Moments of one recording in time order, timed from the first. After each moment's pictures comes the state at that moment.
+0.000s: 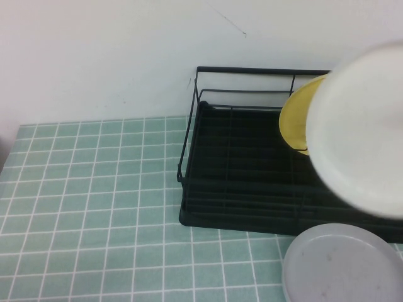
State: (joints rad) right arm 0.00 1.19 -1.34 0.37 1.09 -0.73; left arm -0.03 -0.02 0.01 -0.07 0.37 0.07
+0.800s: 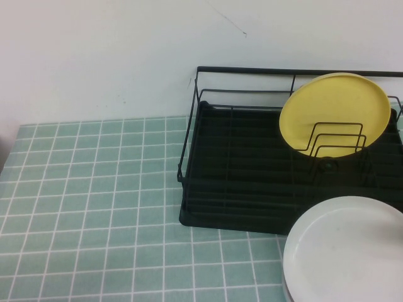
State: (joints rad) right arm 0.00 1.20 -0.65 0.50 0.77 -0.51; left arm -0.03 -0.02 0.01 -0.07 0.37 0.07
